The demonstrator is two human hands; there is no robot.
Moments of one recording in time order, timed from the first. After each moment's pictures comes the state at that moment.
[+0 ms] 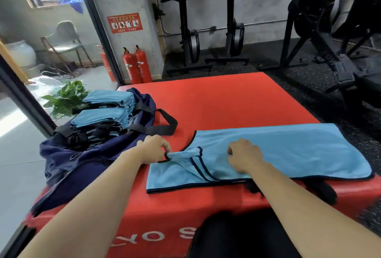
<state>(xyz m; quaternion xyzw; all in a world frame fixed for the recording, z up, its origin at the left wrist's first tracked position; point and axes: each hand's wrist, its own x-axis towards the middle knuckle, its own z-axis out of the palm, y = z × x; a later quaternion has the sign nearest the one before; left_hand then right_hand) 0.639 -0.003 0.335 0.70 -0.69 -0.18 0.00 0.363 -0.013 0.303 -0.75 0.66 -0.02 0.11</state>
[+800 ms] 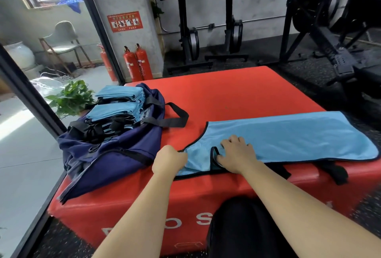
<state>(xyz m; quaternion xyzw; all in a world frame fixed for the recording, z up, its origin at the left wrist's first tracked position) 0.610 0.056 0.310 0.83 -0.44 -0.26 0.22 0.423 0.024 0.287 -0.76 0.64 -0.04 0.09</state>
